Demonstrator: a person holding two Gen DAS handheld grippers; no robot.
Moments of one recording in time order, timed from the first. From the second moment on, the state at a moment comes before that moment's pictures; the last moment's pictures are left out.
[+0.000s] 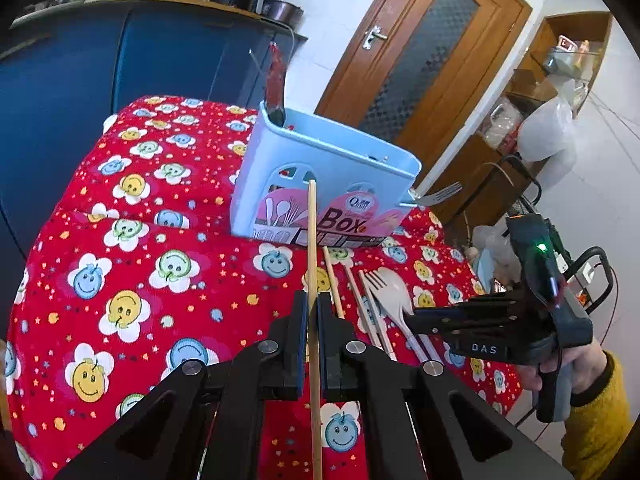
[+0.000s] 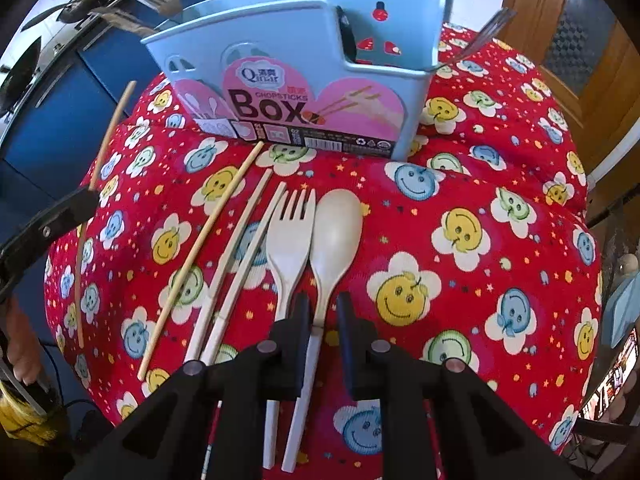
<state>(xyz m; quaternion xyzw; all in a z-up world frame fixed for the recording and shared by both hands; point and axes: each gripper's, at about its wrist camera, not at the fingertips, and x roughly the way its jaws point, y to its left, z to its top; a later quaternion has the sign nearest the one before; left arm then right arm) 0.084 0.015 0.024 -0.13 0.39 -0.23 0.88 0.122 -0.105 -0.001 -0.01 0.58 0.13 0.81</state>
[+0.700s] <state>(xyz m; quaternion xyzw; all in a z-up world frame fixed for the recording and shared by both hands) 0.068 -0.003 0.056 -0.13 0.32 -0.24 0.91 0.073 -0.138 0.023 0.09 0.41 0.12 0.90</state>
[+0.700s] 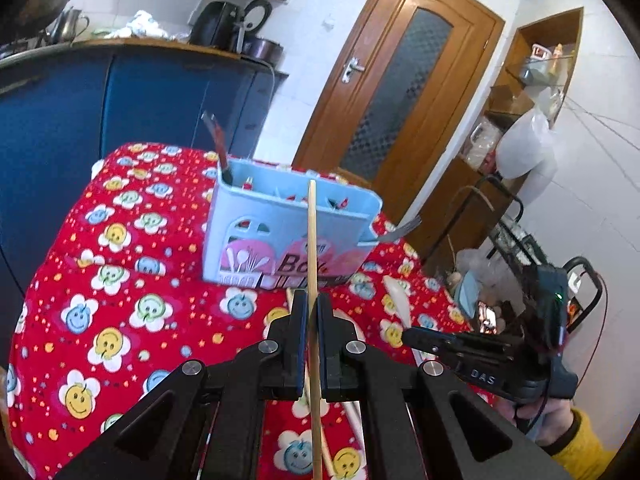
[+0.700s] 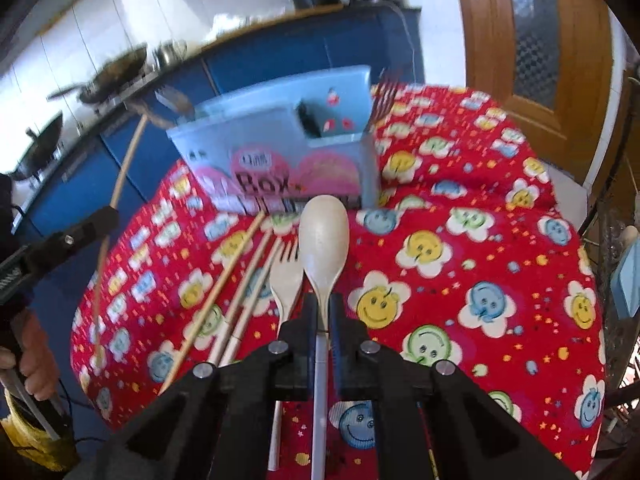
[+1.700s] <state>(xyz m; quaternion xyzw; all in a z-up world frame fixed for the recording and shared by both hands) 0.145 -0.037 0.140 -0.10 0.11 -0.15 0.98 0.088 -0.150 0.103 0.10 0.17 0.12 0.97</state>
